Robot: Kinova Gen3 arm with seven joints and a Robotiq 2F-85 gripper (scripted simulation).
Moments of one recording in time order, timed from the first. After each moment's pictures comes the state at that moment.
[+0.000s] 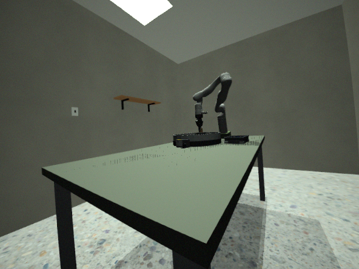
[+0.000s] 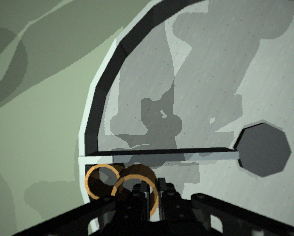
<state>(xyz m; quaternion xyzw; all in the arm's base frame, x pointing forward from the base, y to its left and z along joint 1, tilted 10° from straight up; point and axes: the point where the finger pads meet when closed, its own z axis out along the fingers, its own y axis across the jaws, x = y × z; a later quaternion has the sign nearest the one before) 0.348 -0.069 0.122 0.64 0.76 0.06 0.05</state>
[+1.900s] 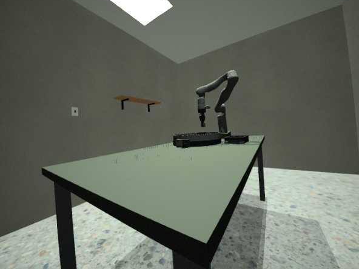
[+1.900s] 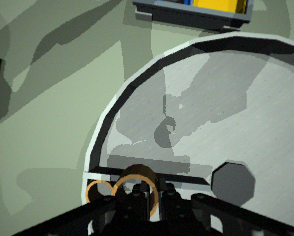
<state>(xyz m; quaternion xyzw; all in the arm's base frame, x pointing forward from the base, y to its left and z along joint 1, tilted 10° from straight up) 0.346 -0.028 0.171 0.59 0.81 0.06 0.06</state>
